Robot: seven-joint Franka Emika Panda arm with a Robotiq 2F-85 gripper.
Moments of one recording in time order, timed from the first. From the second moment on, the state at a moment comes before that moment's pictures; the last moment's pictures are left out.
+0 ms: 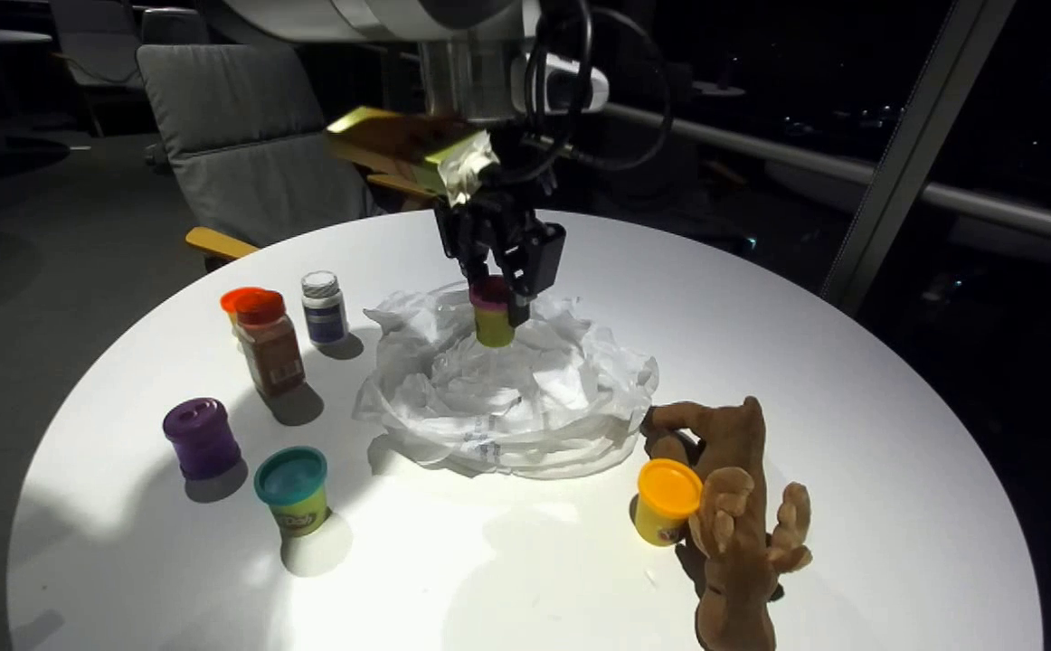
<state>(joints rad) 0.05 0.35 -0.07 -2.14 -0.14 2.58 0.40</state>
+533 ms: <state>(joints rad) 0.10 0.59 -0.13 -1.96 -0.14 2.68 0.46</state>
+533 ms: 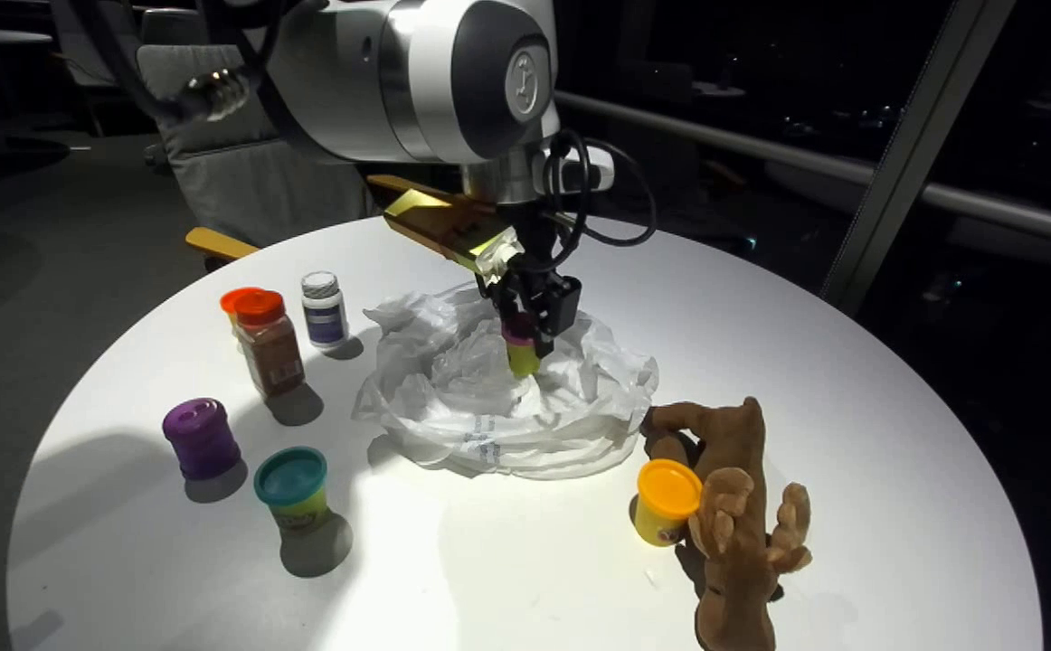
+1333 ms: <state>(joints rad) 0.10 0.44 -0.20 -2.03 -0.12 2.54 0.45</state>
